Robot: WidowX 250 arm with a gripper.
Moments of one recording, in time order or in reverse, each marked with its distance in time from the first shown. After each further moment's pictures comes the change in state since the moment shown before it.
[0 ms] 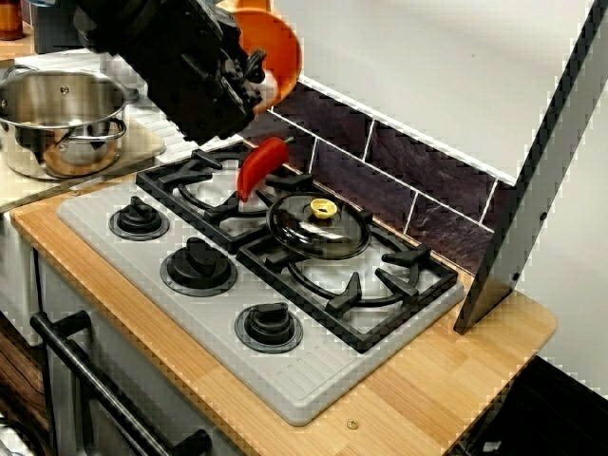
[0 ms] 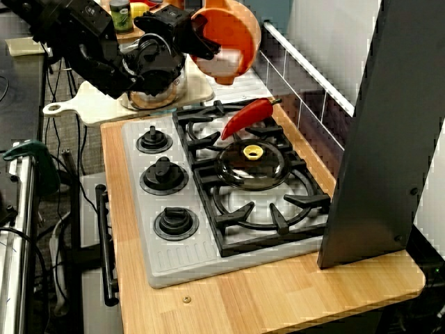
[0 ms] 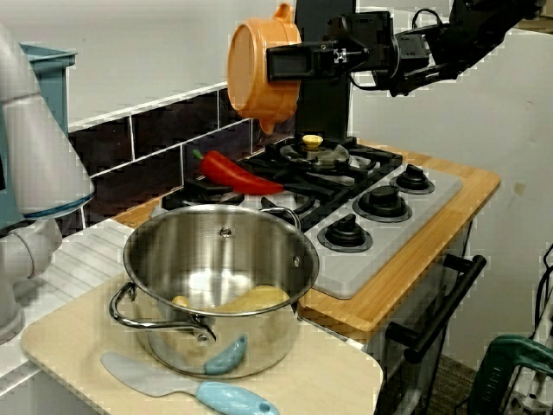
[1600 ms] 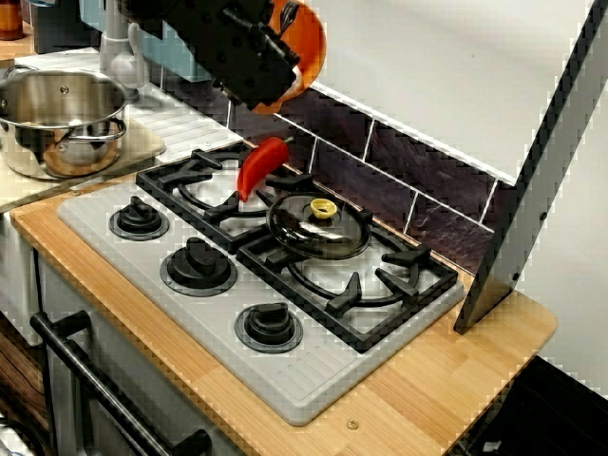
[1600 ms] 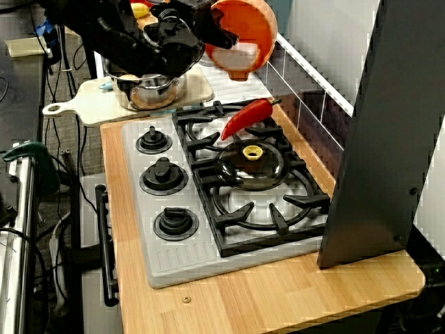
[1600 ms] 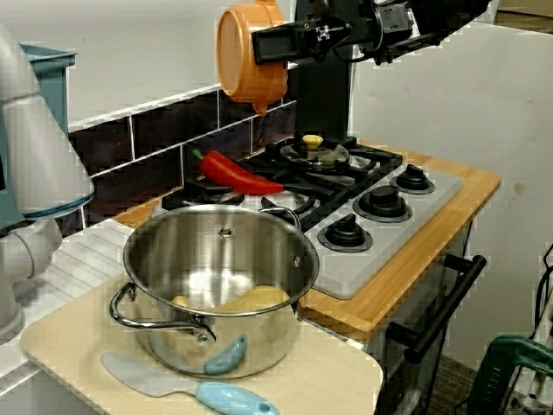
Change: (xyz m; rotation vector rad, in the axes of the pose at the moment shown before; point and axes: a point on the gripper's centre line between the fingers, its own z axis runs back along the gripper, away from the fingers) arm 0.018 -0.015 -0.007 -0.007 0.095 0.010
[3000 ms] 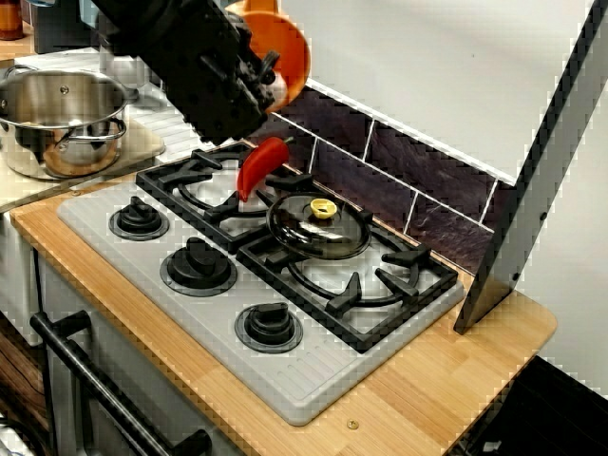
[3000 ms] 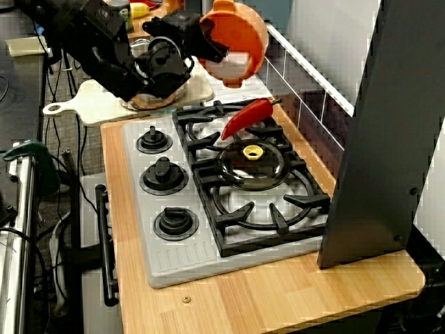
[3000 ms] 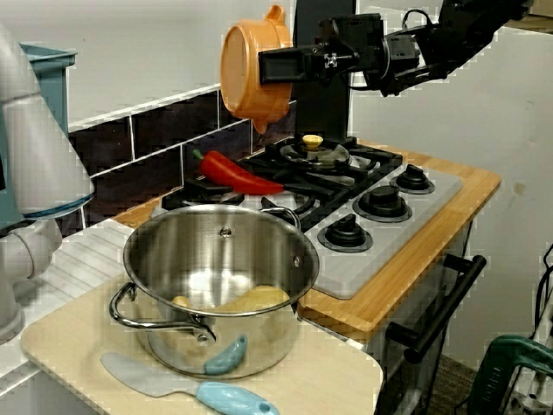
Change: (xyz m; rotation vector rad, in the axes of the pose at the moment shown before) arm -0.019 0.006 0.001 0.010 -0.082 0.028
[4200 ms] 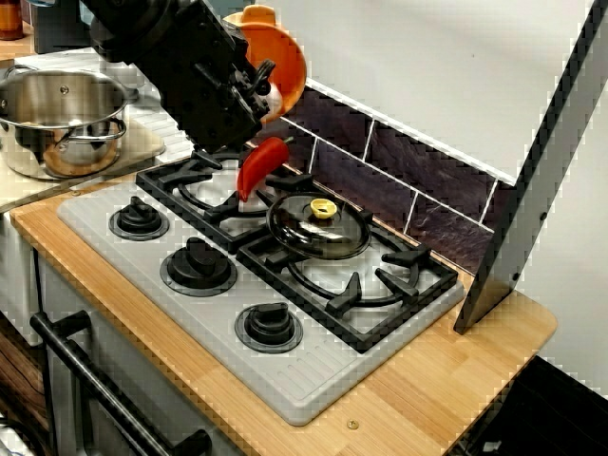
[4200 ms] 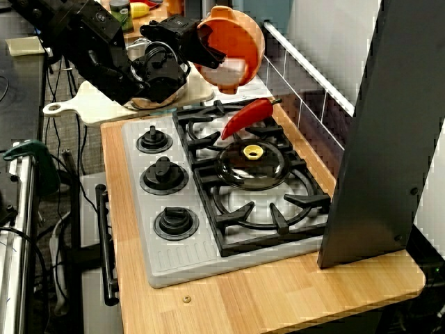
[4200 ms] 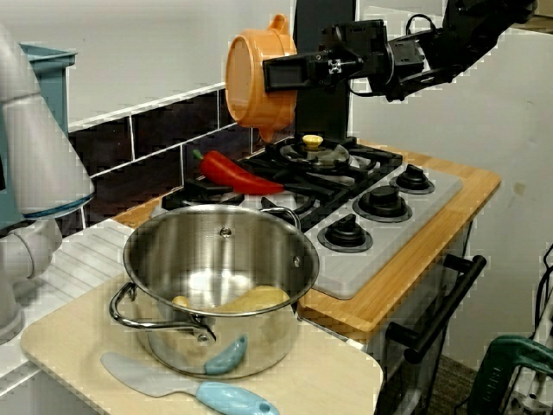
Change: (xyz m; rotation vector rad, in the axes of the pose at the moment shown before) arm -0.007 0.001 0.003 -0.009 0.019 -0.036
